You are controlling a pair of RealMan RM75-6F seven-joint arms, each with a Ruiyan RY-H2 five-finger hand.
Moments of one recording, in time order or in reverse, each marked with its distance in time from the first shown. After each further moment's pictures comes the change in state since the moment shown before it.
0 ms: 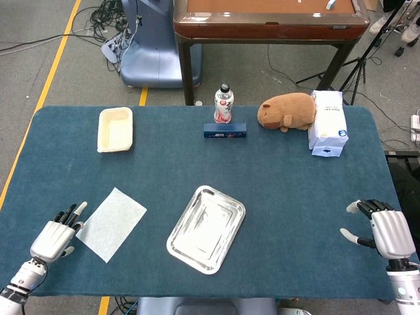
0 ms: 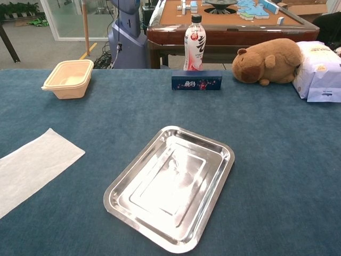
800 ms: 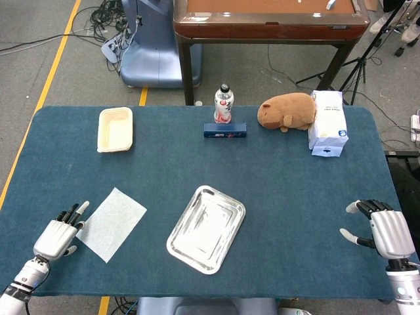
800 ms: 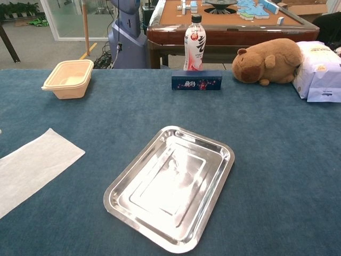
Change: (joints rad) left arm -0.010 -0.027 0.003 0.028 -0.013 -0.013 -0.038; right arm 0.001 0.000 -0.001 -0.001 0.001 -0.003 -0.001
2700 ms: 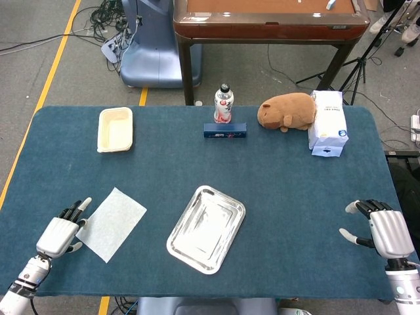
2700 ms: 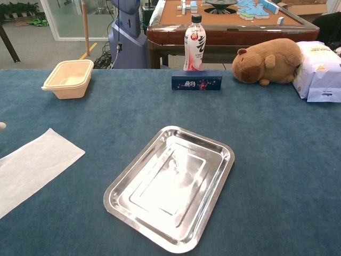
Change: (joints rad) left arm -0.008 -0.050 -0.008 0.062 -0.014 0.030 -0.140; right arm 0.003 -0.003 -0.001 -0.001 0.005 -0.010 -0.006
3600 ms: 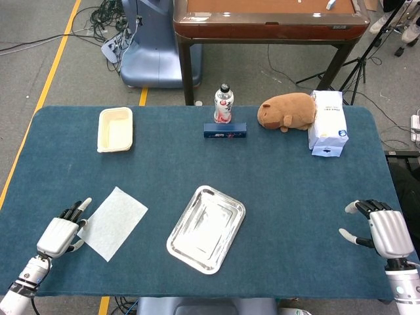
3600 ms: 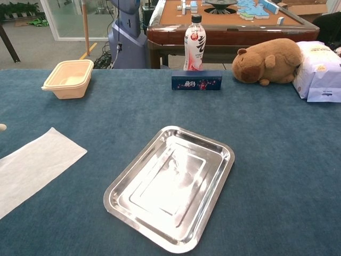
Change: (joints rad) left arm 0.000 -0.014 0.004 0.025 -0.006 -0.009 -0.051; right arm 0.001 0.000 0.000 -0.001 0.001 -0.002 0.001
